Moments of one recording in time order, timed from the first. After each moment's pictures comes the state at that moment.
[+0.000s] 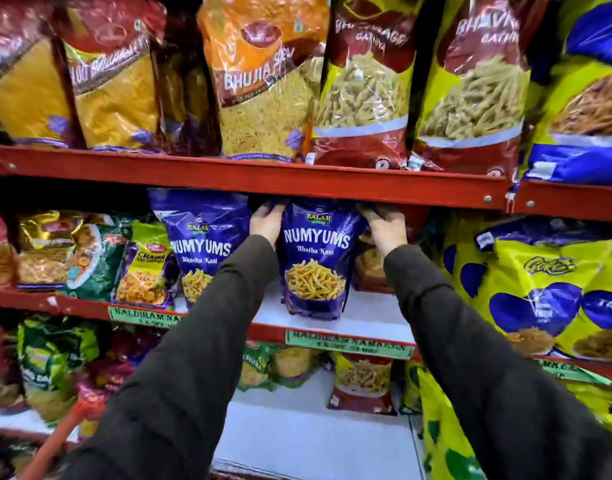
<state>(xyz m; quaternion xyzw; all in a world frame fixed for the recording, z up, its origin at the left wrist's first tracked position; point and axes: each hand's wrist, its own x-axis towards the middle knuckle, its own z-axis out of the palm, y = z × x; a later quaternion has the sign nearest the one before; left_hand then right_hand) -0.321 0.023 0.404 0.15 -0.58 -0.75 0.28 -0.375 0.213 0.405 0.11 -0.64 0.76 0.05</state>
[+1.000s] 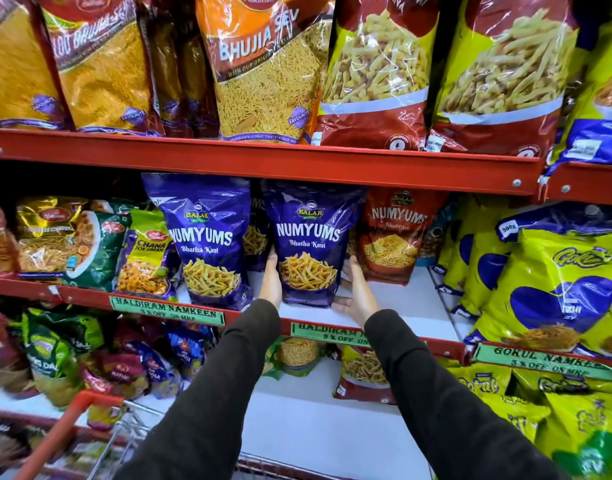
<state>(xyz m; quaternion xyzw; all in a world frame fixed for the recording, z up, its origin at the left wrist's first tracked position) -0.304 0.035 0.283 0.14 -0.55 -0.81 0.16 -0.347 0.185 0.284 0.06 -0.61 0.76 -0.21</state>
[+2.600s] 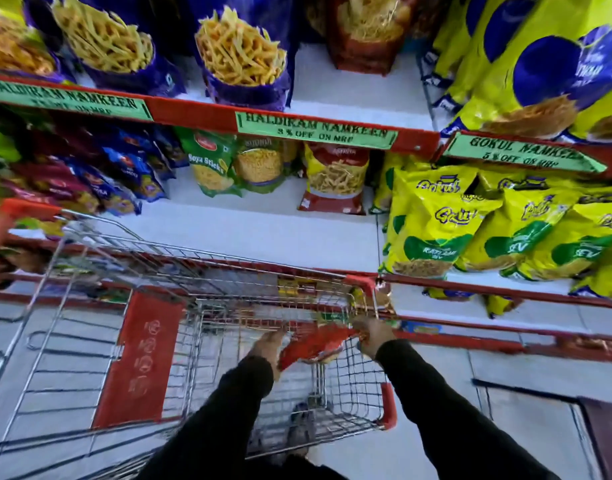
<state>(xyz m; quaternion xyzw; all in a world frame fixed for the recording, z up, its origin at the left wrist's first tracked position) -0.056 0.185 -0.072 0.17 -0.88 -0.31 -0.32 -0.156 0.410 -0.054 0.09 -0.92 0.16 -0.34</state>
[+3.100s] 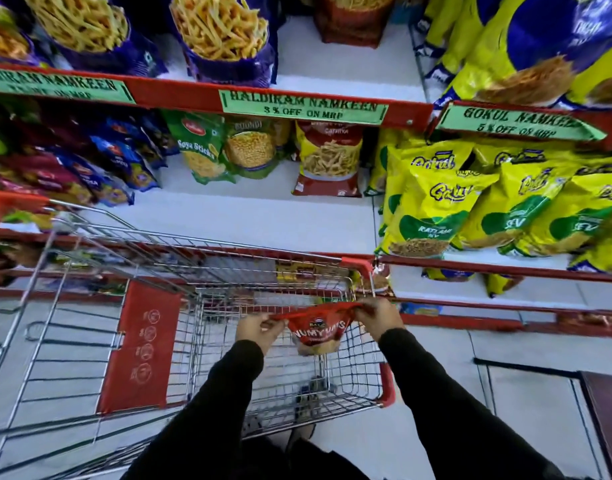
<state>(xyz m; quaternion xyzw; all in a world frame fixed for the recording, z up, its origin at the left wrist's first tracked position) -0.044 0.181 -0.059 0.34 -0.79 -0.50 -0.13 -0.138 0.421 -0.043 0.02 -0.91 0.33 -0.24</state>
